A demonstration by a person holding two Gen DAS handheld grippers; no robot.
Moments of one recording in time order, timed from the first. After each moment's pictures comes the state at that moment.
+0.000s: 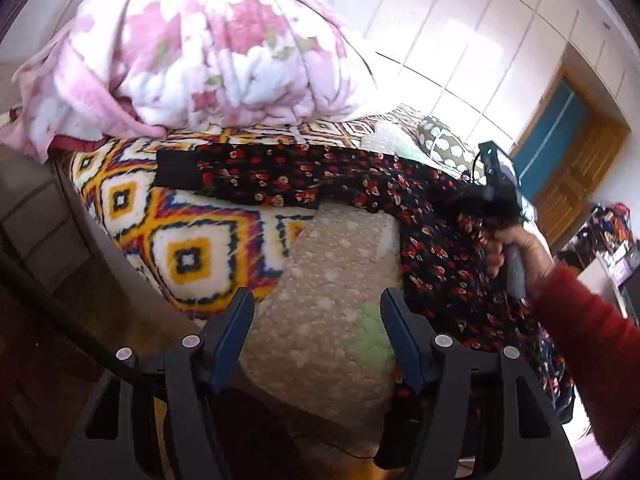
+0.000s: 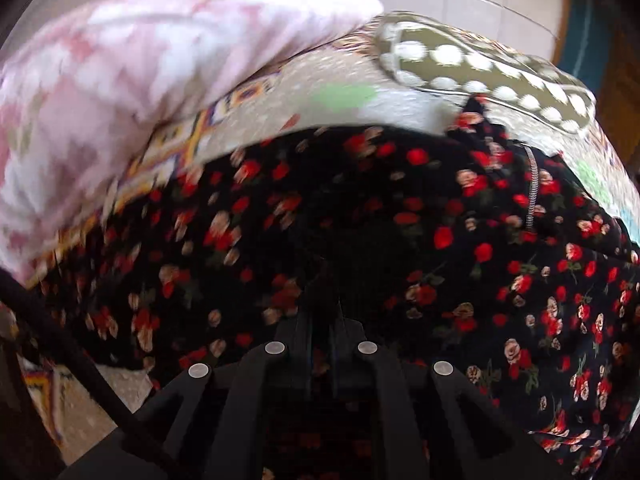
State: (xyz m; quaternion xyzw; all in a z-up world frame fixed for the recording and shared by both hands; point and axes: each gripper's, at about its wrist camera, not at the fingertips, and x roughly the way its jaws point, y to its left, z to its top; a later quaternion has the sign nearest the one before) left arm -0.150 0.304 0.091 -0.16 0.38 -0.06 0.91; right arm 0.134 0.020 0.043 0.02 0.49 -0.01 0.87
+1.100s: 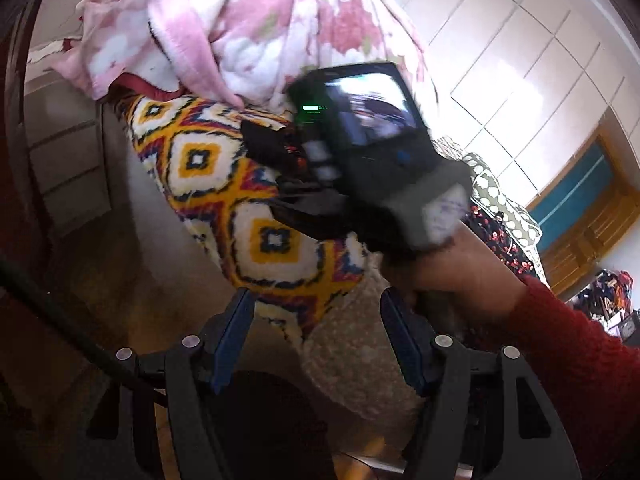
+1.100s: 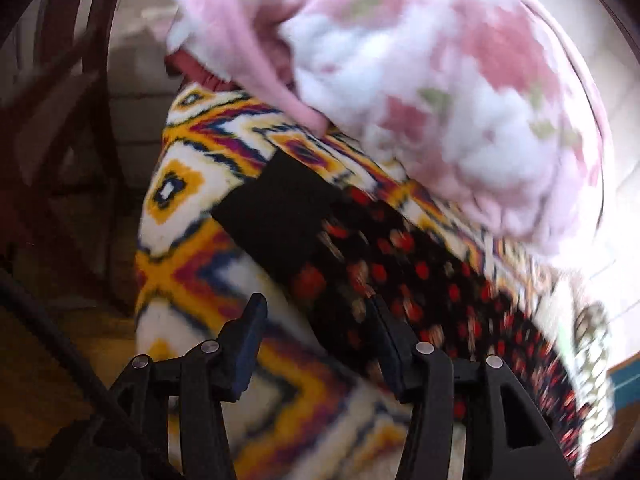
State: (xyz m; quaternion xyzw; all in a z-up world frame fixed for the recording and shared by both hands) left arm -0.171 0.379 0.060 -0.25 0.38 0.00 0.89; right arm 0.017 0.401 0.003 -0.38 0.36 0.26 0.81
